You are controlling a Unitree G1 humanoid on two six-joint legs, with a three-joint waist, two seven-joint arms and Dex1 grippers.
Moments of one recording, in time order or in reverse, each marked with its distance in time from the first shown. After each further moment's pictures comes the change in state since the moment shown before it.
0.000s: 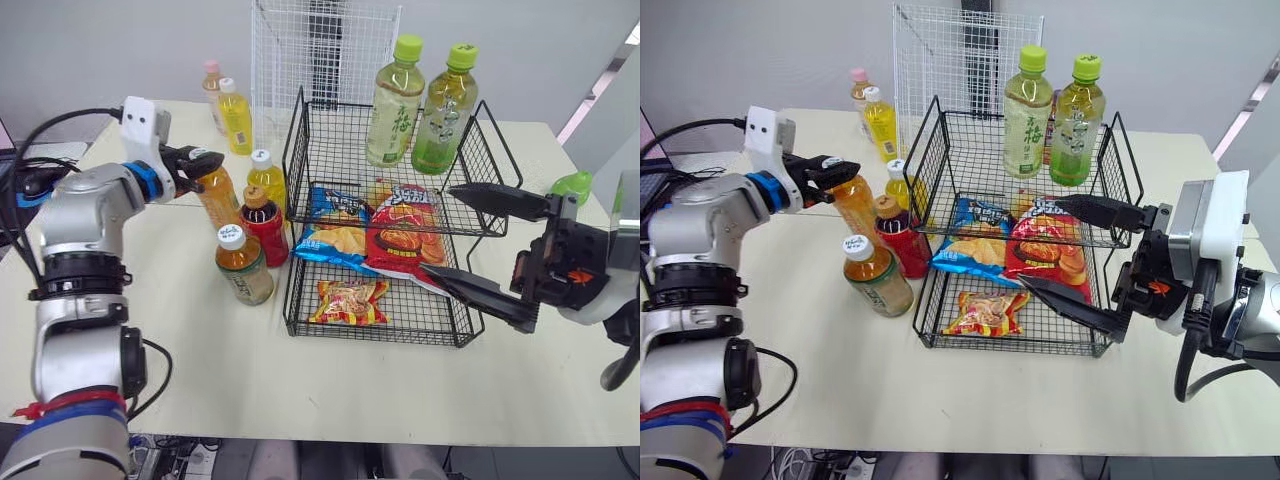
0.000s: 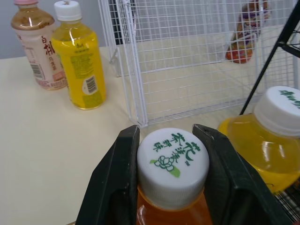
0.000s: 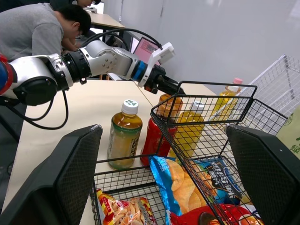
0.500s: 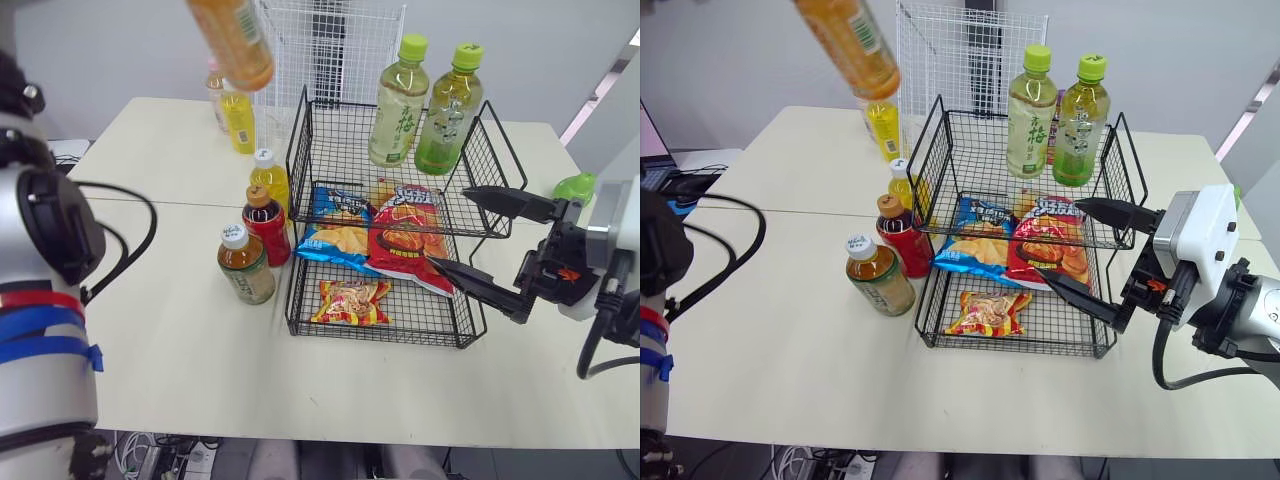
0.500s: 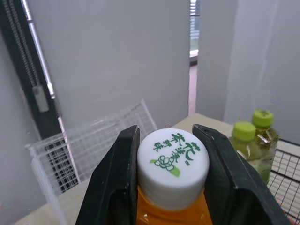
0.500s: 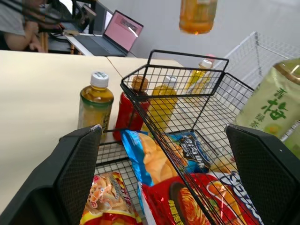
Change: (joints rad) left arm -0.829 -0.008 -0.104 0.433 0.045 0.011 -0.315; right arm 0.060 -0.006 -0.008 -0.003 -0.155 0.000 -0.031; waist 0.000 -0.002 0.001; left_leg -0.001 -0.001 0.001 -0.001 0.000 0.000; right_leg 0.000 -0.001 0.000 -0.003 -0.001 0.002
